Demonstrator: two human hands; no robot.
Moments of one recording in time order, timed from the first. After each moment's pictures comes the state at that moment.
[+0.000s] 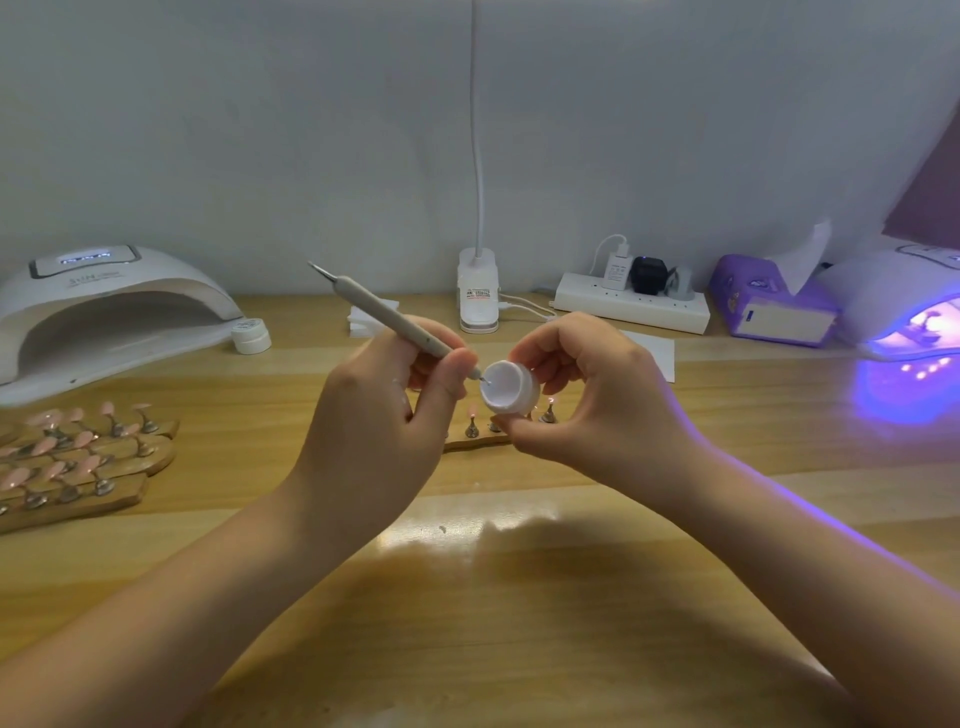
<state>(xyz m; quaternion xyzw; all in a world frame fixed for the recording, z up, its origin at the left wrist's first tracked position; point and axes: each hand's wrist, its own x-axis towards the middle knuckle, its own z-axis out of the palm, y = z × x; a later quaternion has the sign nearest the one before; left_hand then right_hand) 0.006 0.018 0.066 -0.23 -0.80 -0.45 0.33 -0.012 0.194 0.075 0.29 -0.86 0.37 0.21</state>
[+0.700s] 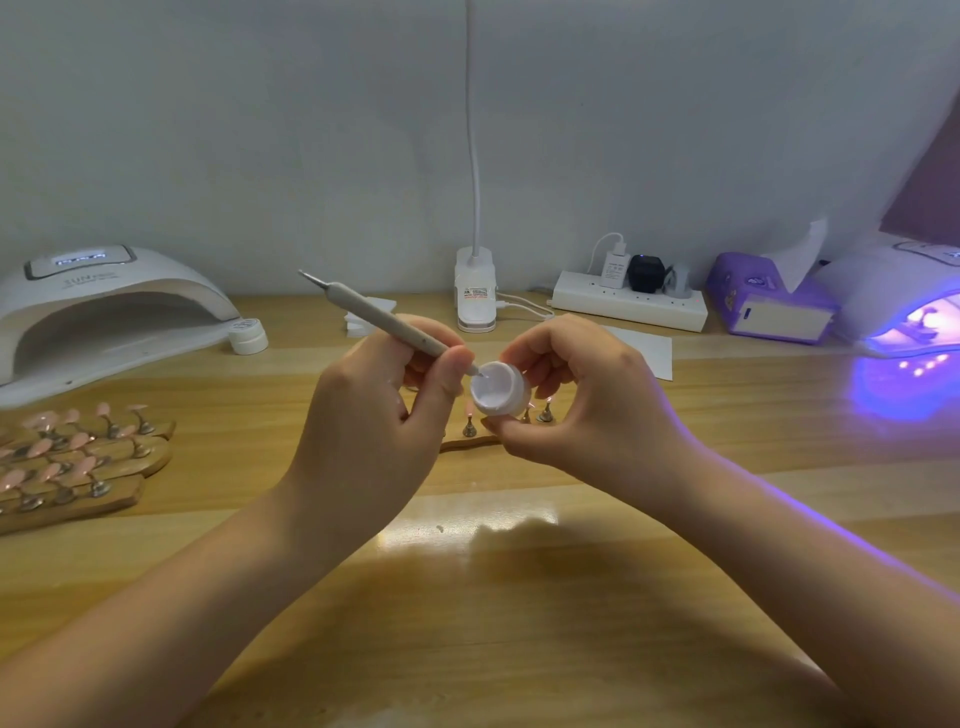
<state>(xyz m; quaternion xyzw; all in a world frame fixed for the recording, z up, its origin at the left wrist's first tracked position) 0.007 0.019 0.067 -0.22 -0.80 -0.43 0.35 -0.009 0.191 0.075 0.29 -0.86 0.37 0.20</state>
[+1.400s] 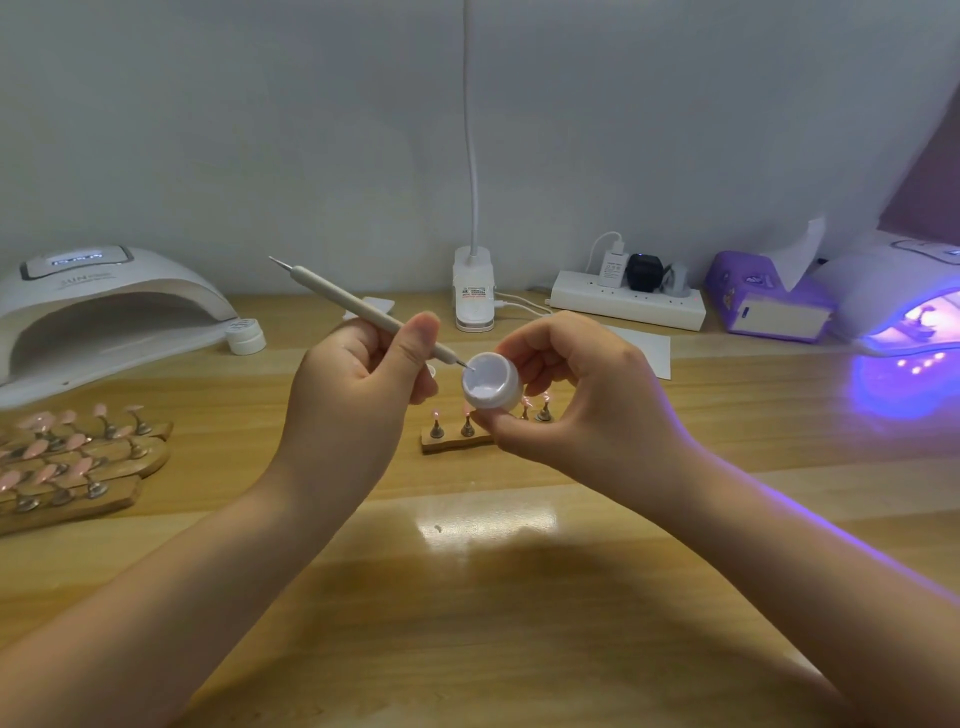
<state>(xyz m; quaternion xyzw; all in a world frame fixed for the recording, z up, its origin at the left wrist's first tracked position) 0.000 0.016 0.070 -0.07 -0.75 -0.62 0.24 -0.004 0.188 0.078 0.29 -0.85 0.39 0.21</state>
